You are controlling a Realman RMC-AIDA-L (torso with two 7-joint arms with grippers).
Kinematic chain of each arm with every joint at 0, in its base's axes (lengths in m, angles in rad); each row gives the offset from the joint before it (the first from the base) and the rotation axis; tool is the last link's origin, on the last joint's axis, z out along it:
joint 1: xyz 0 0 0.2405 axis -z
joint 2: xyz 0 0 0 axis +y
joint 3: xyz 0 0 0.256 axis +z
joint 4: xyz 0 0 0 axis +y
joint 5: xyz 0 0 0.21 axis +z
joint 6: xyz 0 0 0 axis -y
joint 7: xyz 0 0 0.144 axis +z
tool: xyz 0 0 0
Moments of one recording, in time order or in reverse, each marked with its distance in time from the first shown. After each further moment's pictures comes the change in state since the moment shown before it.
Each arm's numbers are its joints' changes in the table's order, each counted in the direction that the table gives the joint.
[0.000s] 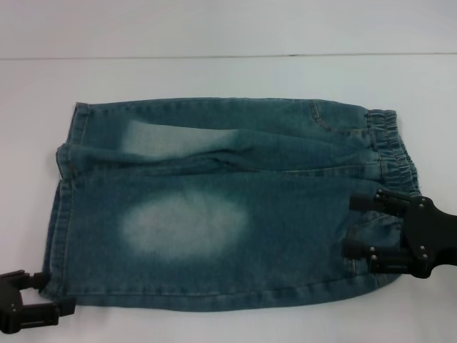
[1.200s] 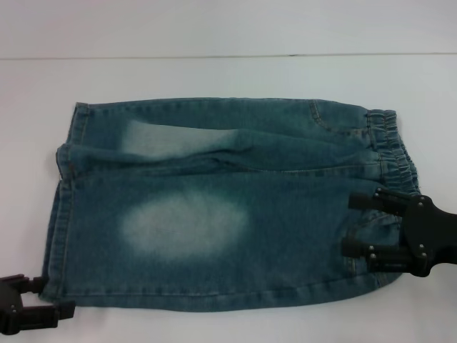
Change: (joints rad) left arm 0.017 -0.001 0.004 0.021 0.044 -0.010 -0.051; right arm -0.004 0.000 0.000 0.000 0.000 -0.001 0.000
